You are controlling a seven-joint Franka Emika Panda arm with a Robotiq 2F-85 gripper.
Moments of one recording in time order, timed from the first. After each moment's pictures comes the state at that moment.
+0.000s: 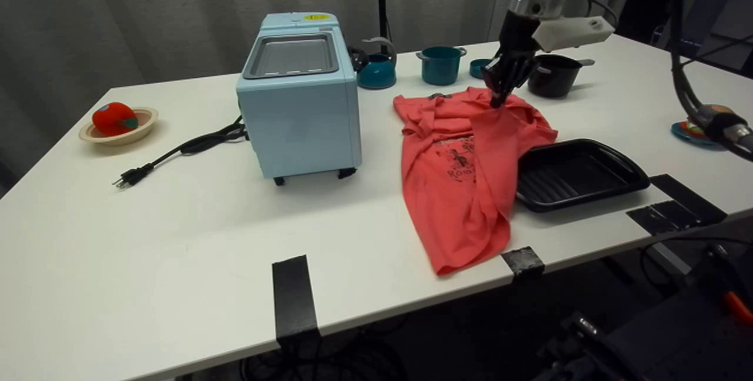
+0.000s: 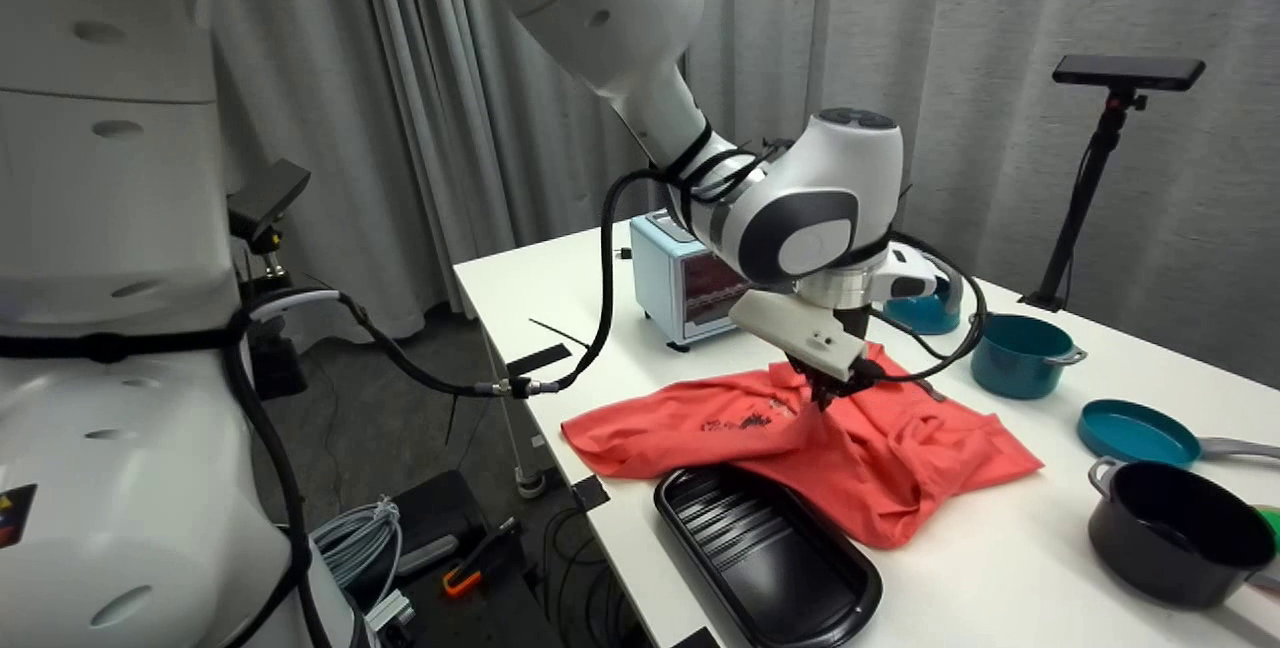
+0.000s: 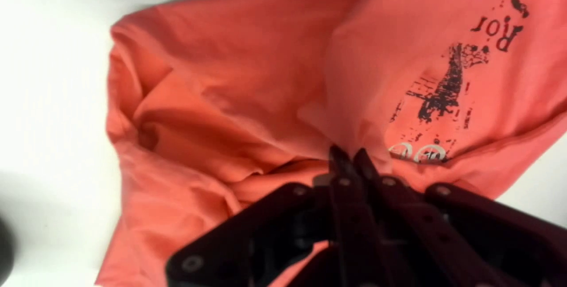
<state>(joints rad) -0.08 0.27 -0.01 -2.23 0.15 2.61 -0.29</state>
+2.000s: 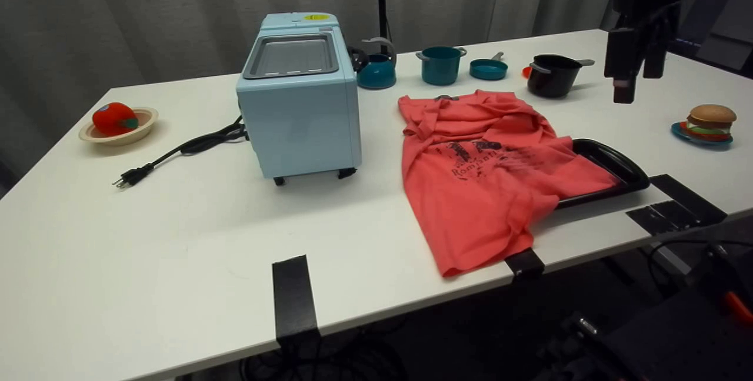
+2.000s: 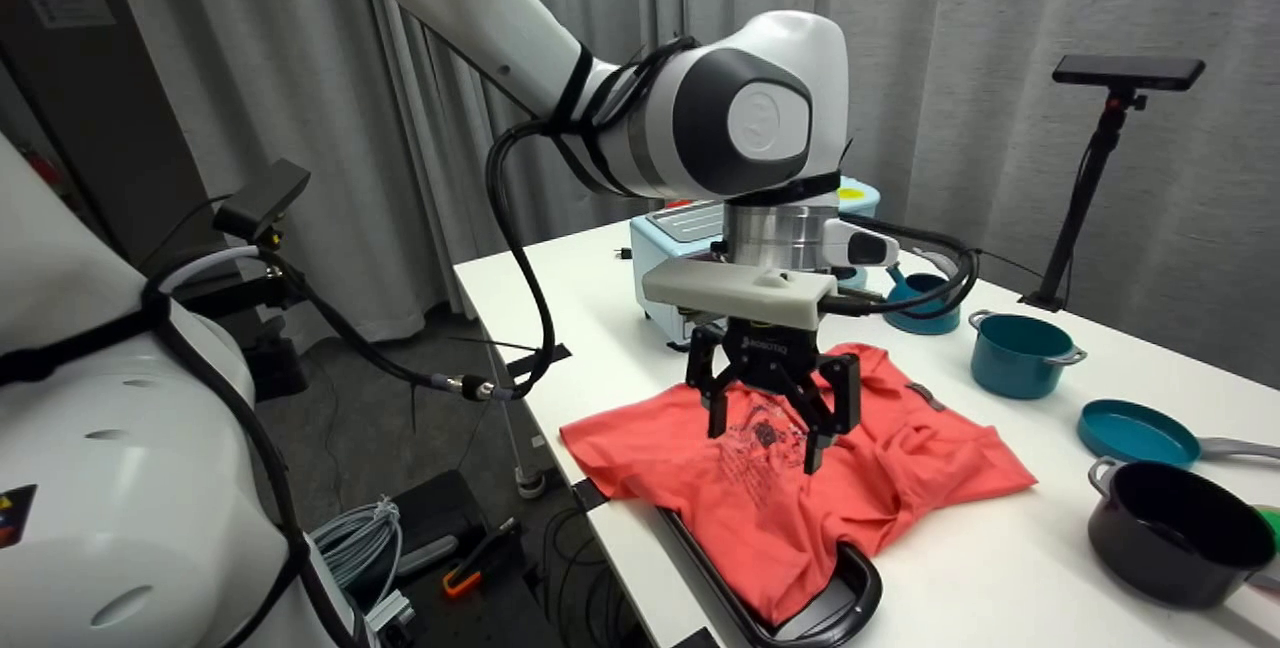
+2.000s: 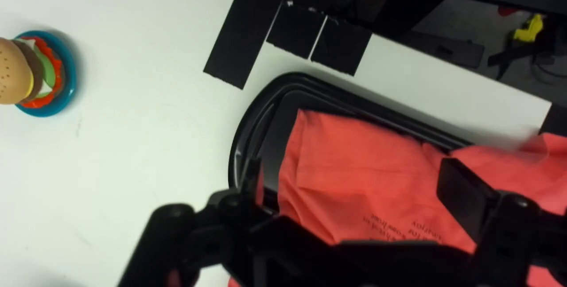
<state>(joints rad) -0.08 -0.17 -0.09 -2.48 -0.28 2.11 -0.24</state>
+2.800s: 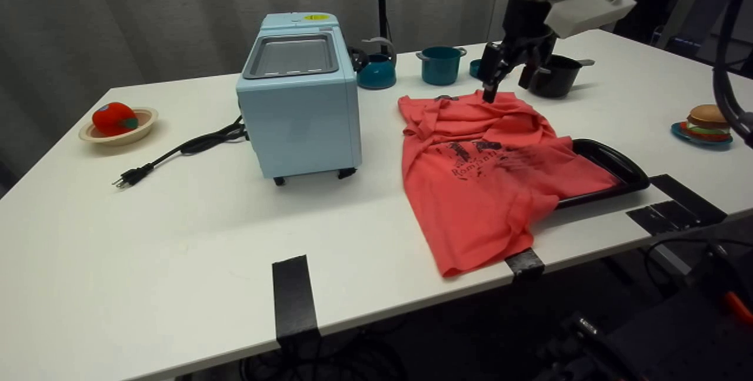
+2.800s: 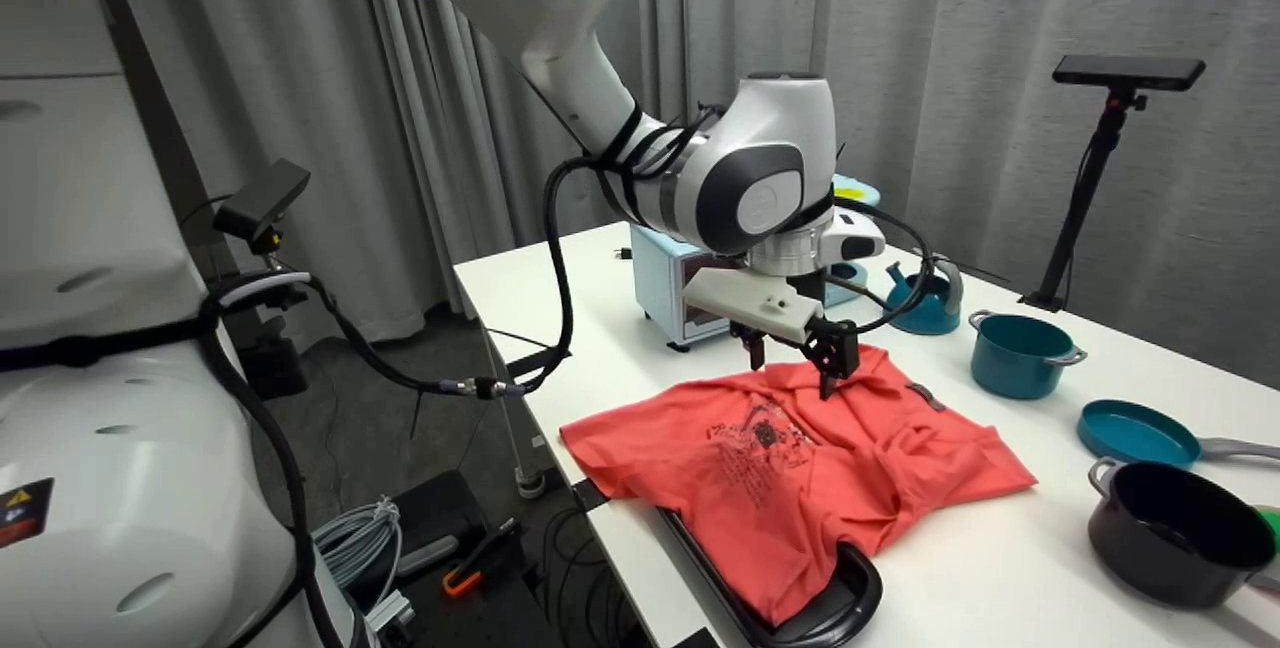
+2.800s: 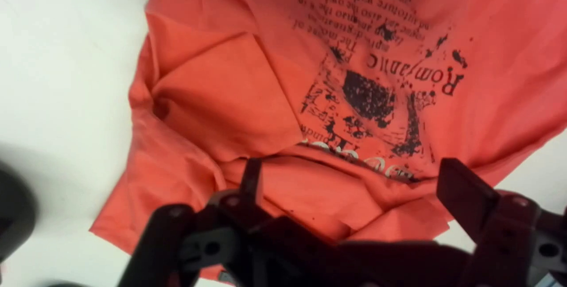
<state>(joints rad) -0.03 0.13 -0.01 -2.35 -0.04 2.60 -0.15</state>
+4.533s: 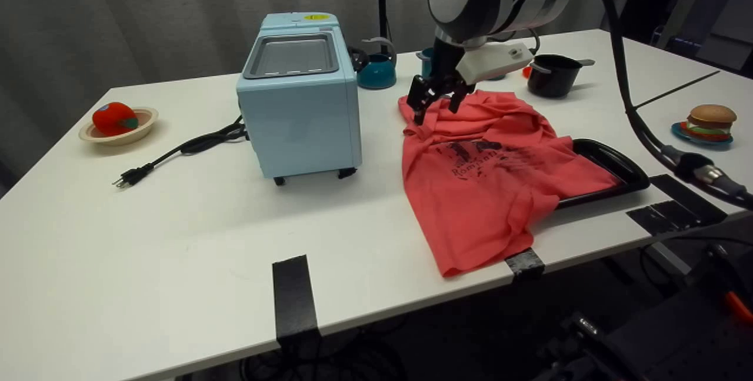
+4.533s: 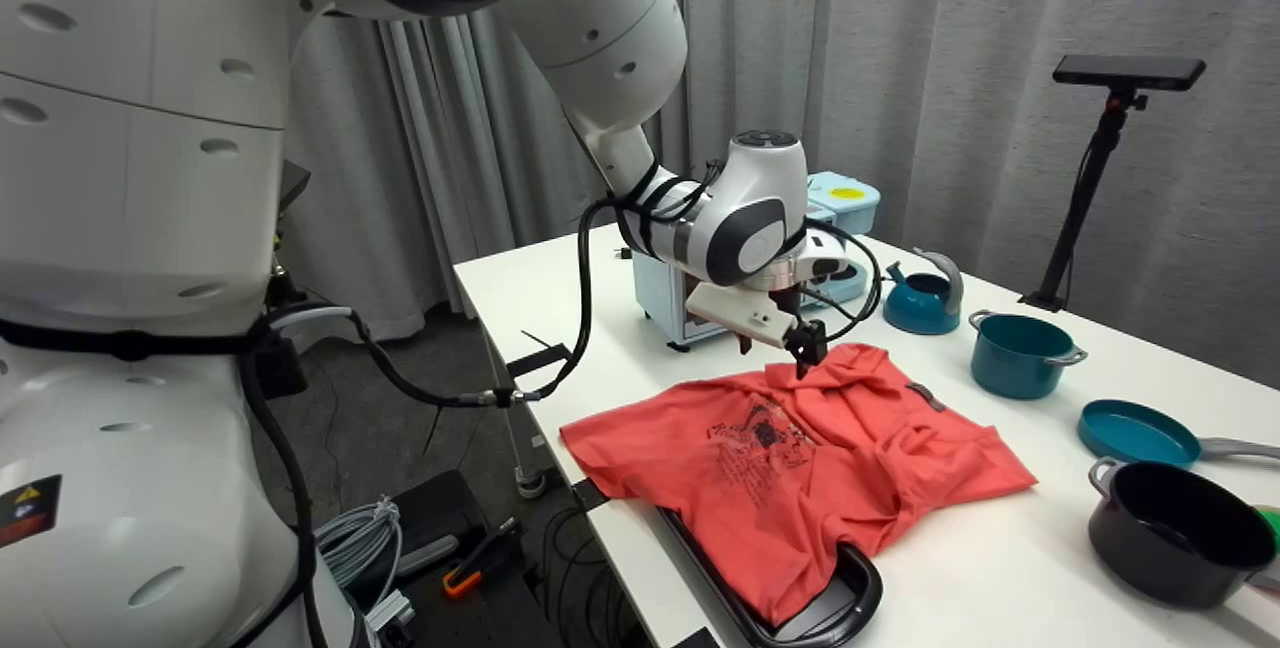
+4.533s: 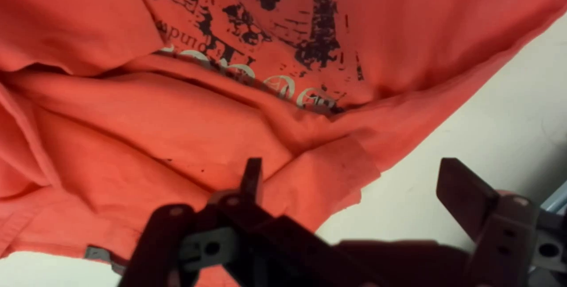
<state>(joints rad) 0.00 0.43 0.11 -2.14 0.00 2.77 -0.09</state>
